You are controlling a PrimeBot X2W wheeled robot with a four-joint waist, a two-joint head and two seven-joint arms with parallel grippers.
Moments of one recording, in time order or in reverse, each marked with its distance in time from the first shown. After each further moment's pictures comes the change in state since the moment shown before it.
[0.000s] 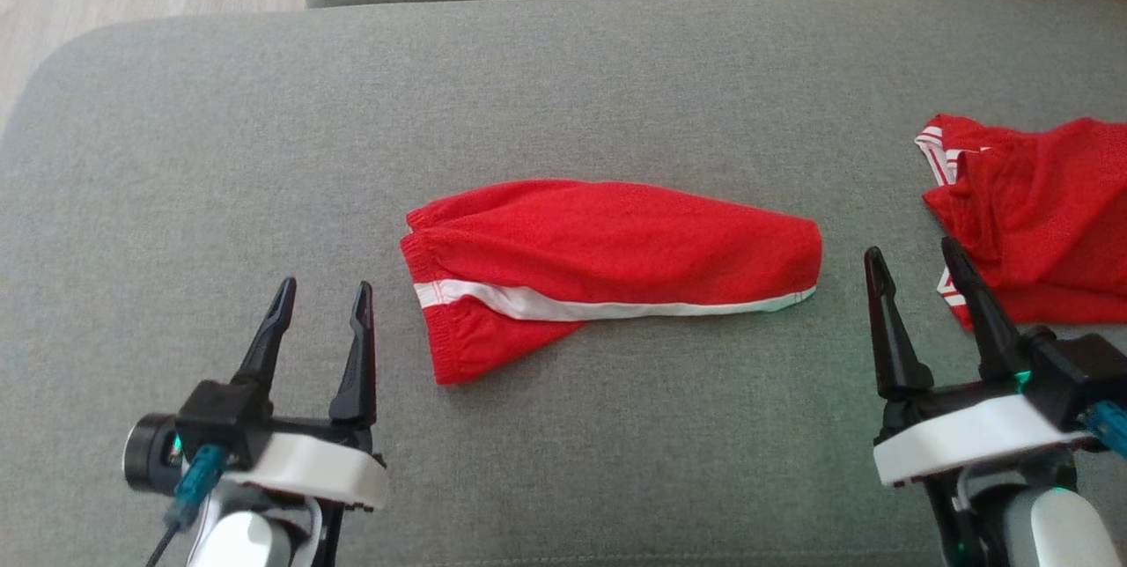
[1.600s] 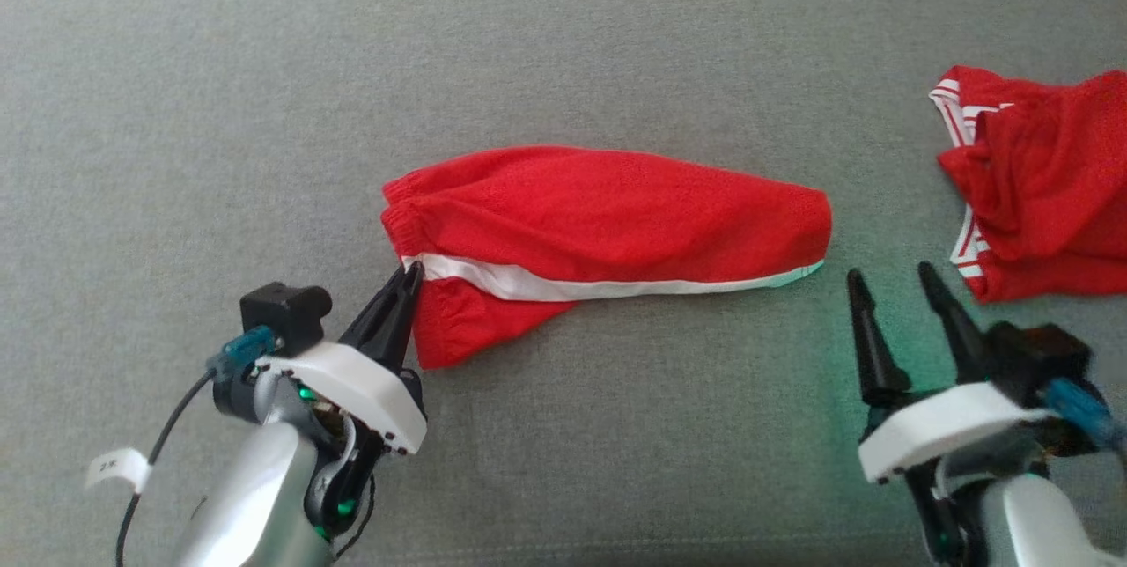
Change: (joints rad) left arm -0.265 -0.046 -0.090 0.385 -0.237 -0.253 0.135; right arm -0.039 0.000 -0.008 0.130 0.027 0.000 0.016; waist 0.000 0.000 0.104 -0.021
